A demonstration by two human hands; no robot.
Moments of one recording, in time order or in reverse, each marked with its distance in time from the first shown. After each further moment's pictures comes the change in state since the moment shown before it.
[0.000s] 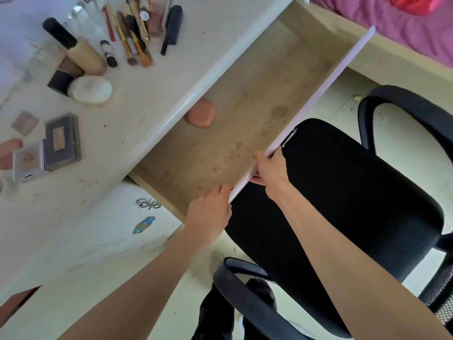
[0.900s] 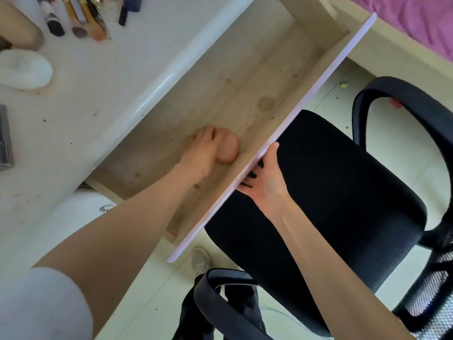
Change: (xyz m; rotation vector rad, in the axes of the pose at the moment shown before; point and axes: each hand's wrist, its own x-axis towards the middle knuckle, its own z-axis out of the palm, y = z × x) left_hand 0.152 -0.023 0.020 -0.104 0.000 0.166; right_hand 0.000 0.005 -0.020 0.413 -0.185 0.230
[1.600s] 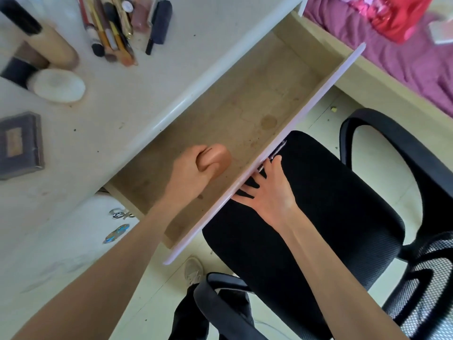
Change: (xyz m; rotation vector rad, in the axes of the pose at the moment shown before) left_hand -0.075 0.014 -0.058 -0.724 0.315 -0.265; right_hand -0.040 -0.021 0.016 0.091 -0.132 0.055
